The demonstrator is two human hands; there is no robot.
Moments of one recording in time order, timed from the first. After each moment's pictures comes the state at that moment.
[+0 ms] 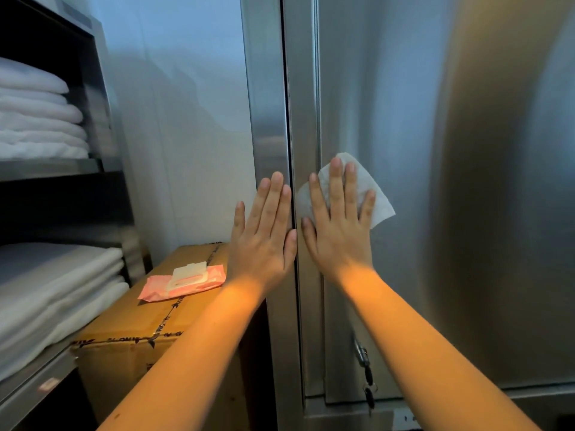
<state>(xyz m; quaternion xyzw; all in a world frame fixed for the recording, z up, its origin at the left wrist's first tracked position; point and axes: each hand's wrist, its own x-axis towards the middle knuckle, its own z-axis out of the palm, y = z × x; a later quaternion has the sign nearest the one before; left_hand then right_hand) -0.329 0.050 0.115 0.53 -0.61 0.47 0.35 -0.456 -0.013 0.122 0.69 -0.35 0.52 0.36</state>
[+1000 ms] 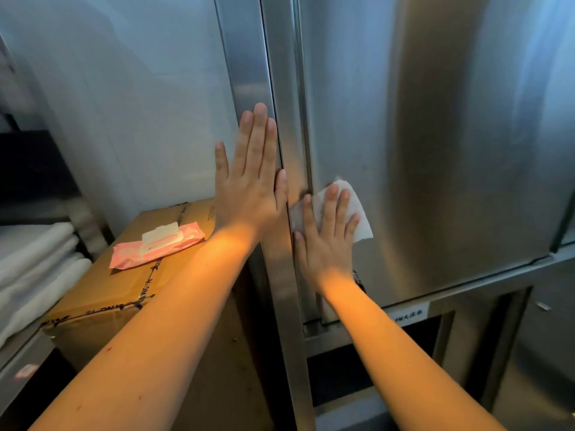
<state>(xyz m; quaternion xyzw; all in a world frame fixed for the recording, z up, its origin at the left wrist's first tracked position) -0.328 0.053 0.111 0.49 -0.63 0.48 0.36 -0.440 0.018 0.001 0.71 -0.48 0.48 0.17</state>
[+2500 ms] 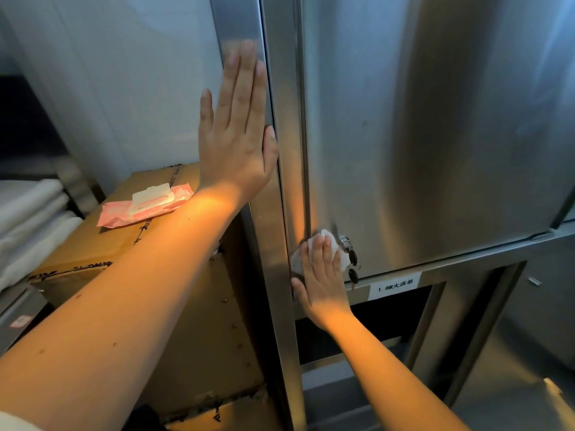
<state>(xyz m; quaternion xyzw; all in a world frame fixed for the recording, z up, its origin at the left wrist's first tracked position) -0.325 0.045 0.107 0.45 -0.64 0.48 0.40 -0.465 0.043 -0.125 0.82 -0.45 0.35 0.11</state>
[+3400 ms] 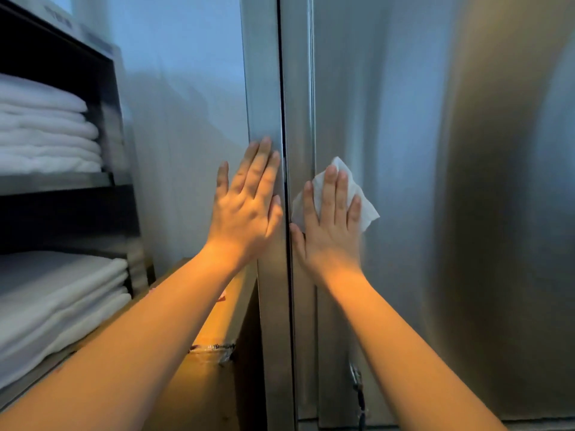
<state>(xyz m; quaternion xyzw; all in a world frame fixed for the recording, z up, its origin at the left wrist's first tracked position) -0.334 0.072 0.194 0.53 -0.60 0.50 0.34 -0.456 0.006 0.150 0.76 -0.39 0.44 0.26</state>
